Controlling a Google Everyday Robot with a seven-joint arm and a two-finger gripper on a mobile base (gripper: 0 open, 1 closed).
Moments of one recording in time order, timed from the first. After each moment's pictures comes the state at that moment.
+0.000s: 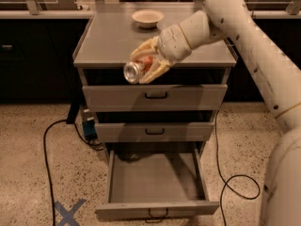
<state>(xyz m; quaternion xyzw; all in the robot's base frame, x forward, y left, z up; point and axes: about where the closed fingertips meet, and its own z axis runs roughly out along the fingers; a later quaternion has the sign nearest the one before) 0.631 0.015 0.885 -0.80 0.36 0.22 0.43</state>
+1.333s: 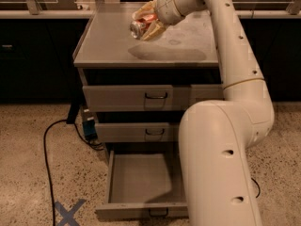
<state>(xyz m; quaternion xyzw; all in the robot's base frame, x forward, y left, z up) 0.810 0.009 0.931 -0.79 0.40 0.02 0.47</state>
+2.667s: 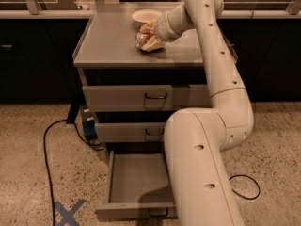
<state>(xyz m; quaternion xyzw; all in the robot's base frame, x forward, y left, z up) 0.852 -0.003 0.846 -0.74 0.51 0.04 0.43</state>
